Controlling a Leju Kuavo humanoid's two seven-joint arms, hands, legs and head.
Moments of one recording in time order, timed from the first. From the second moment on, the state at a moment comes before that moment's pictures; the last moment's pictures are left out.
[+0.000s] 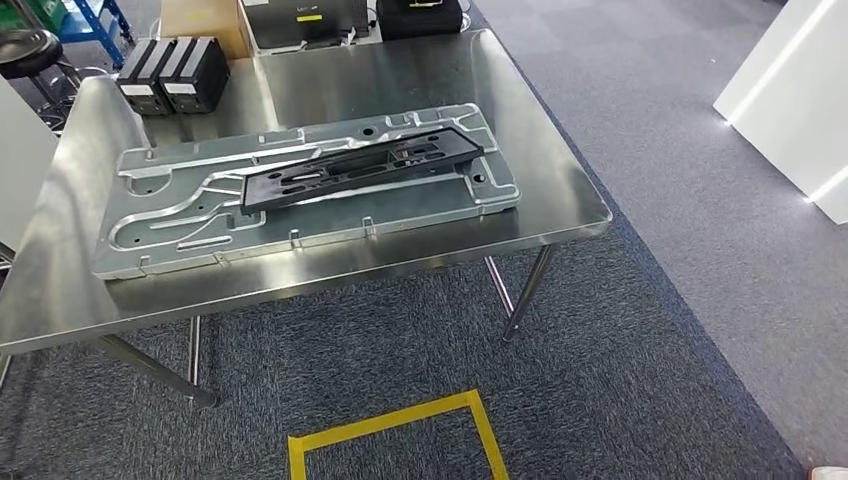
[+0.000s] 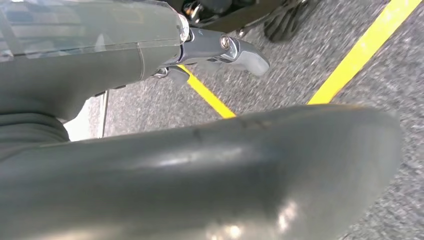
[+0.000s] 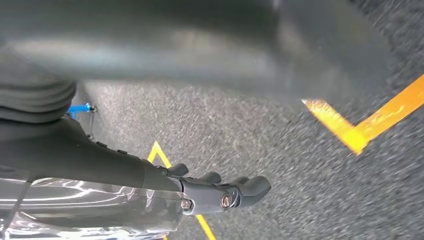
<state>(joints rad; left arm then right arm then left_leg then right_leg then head) -0.08 -0.15 1.00 -0.20 1.44 0.16 -0.13 -0.10 0.17 -1.34 -0.24 0.86 -0.33 0.15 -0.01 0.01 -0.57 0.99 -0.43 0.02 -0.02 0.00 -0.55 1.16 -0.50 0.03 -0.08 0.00</state>
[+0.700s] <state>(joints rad) -0.09 -0.11 0.93 -0.20 1.44 0.17 -0.06 -0.11 0.20 -1.16 -0.21 1.14 -0.30 0.12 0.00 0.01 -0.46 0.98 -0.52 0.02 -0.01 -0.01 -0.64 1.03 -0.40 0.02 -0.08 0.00</state>
